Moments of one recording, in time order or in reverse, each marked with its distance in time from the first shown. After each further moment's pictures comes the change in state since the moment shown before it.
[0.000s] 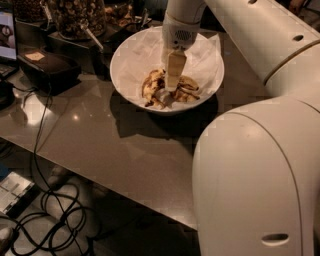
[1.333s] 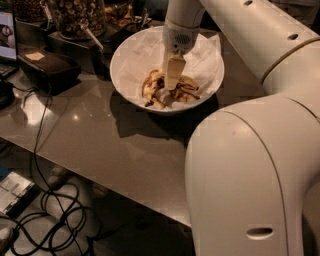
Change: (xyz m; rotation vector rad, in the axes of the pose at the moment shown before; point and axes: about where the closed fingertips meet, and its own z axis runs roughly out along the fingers) arm 0.005 0.001 0.011 -0.030 0.013 0.015
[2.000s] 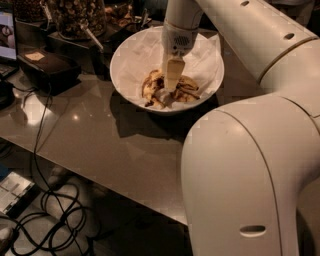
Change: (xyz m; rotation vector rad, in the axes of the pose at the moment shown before) arm -0.001 0.000 0.005 -0.011 0.005 -0.010
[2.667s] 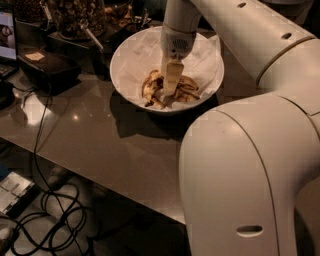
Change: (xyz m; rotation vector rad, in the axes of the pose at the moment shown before) arm -0.001 0.004 0.008 -0.020 0.003 -0.004
